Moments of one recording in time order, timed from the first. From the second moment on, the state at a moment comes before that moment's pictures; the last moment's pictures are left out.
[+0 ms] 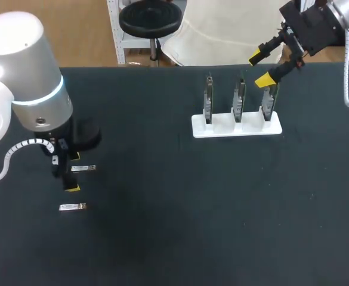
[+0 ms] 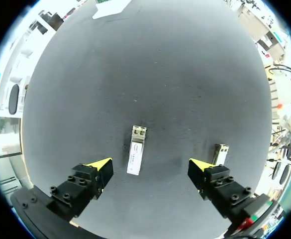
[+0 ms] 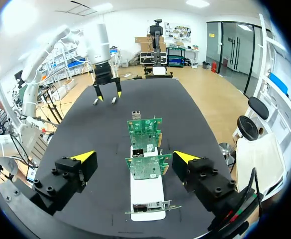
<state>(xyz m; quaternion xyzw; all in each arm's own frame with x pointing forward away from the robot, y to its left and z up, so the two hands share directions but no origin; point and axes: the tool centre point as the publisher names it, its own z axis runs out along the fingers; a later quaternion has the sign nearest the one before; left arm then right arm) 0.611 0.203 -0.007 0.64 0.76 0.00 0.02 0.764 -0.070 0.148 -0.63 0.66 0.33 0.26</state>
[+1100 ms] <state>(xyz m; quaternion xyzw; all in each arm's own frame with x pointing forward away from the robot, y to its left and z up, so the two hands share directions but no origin) 0.611 0.199 -0.016 0.65 0.76 -0.01 0.00 0.764 -0.070 0.148 -0.63 0.66 0.33 0.26</state>
